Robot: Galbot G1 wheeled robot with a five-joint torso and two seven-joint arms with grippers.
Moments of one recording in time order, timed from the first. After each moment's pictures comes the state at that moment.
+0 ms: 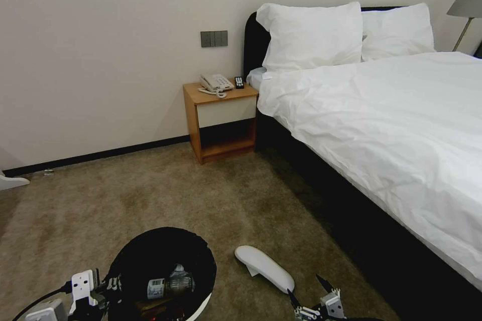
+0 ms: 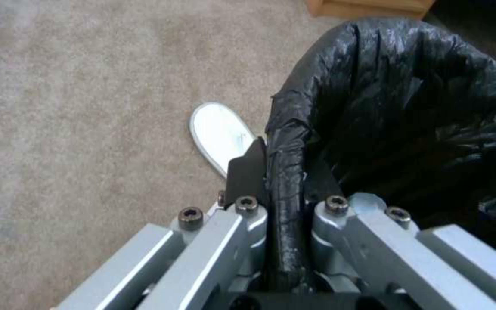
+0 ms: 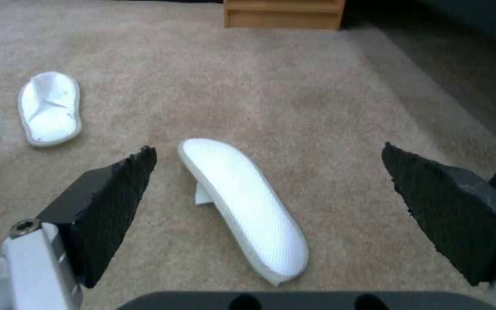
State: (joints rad) left arm 1.83 -1.26 -0.79 -2.35 -0.72 0.51 -0.30; right arm -1.69 1.18 0.41 1.85 0.20 0.11 -0.14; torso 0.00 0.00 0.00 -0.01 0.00
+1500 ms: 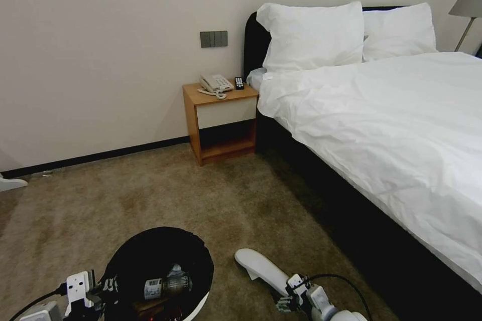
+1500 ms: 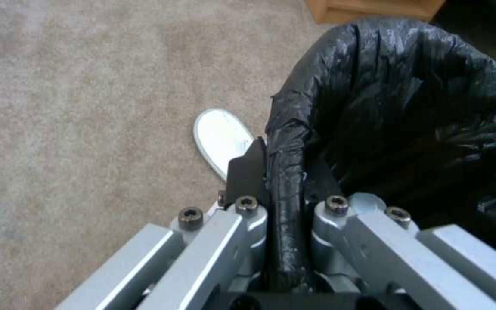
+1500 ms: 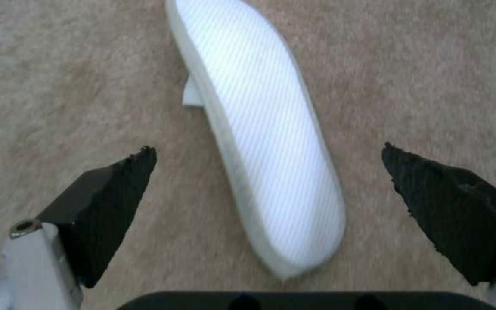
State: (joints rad) left arm 1.85 -1.28 -0.81 -2.37 -0.72 0.51 -0.30; right arm -1.21 1.14 0.10 1.54 0.08 -0.37 -0.16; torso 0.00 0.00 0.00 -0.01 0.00
